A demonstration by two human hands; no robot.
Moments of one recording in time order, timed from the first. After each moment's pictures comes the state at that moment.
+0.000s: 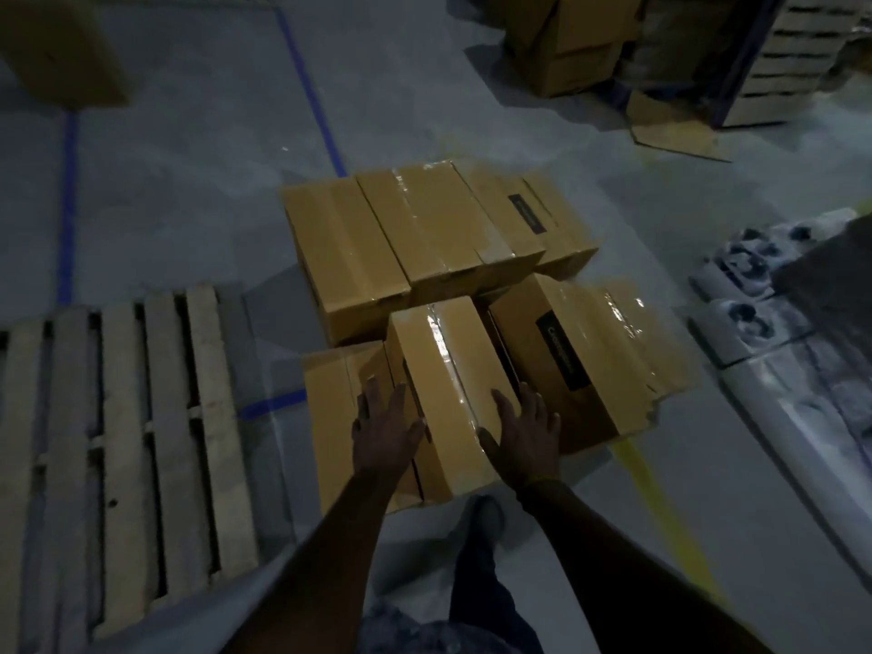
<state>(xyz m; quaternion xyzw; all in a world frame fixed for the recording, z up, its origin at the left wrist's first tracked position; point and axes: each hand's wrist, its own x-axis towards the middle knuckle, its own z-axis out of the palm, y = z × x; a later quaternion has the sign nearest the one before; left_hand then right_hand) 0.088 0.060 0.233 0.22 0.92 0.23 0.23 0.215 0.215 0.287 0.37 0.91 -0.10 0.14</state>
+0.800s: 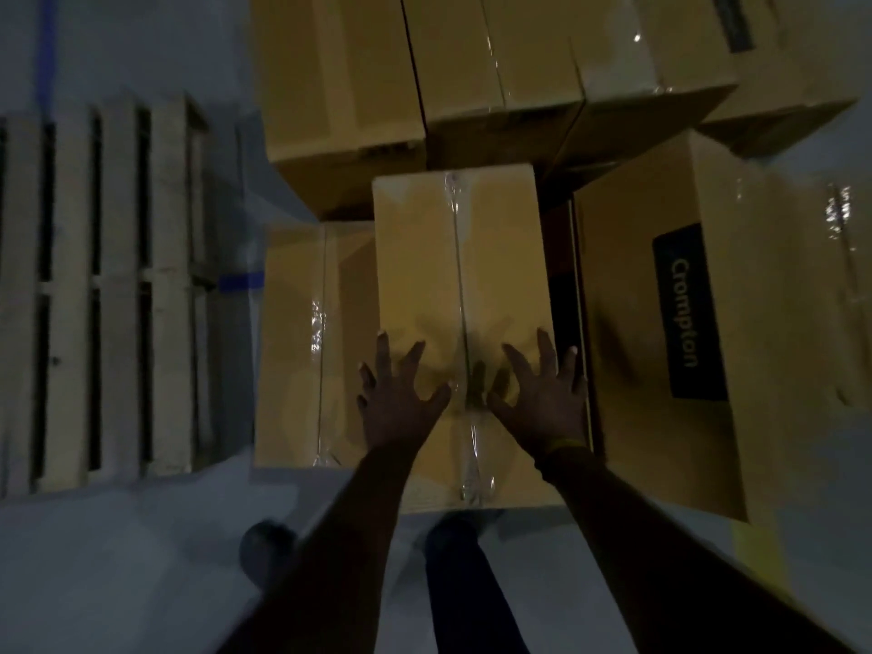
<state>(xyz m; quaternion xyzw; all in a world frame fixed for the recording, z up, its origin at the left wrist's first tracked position) 0.100 0.281 -0.069 0.03 0.94 0.22 0.27 0.159 0.467 -0.049 0.24 0.92 -0.19 0.27</state>
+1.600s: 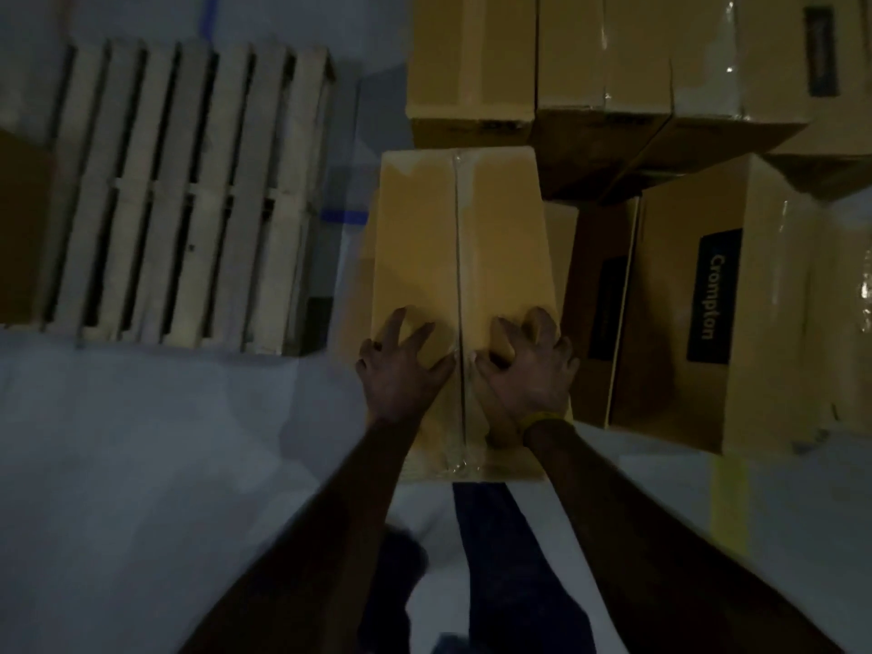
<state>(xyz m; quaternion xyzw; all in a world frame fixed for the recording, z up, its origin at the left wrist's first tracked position) 0.188 0.168 0.091 -0.04 0.97 0.14 0.19 0.209 0.341 0.088 0.20 0.94 -0.20 0.19</state>
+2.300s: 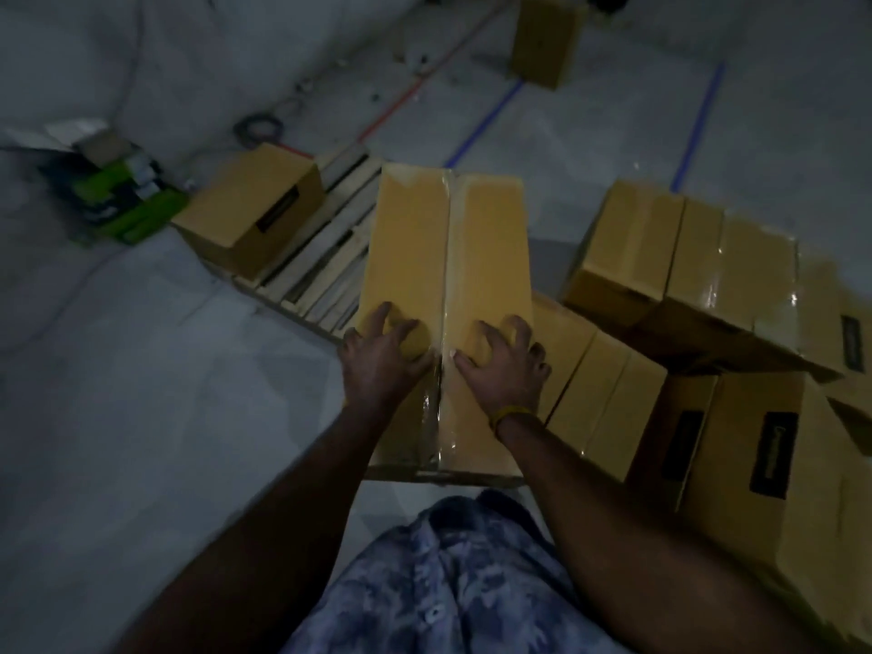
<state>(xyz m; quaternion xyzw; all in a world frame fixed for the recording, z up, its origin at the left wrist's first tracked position) 0.382 -0.192 0.338 -0.17 0.97 0.15 0.00 0.339 -0.021 0.328 -0.01 0.98 -0.20 0.04</state>
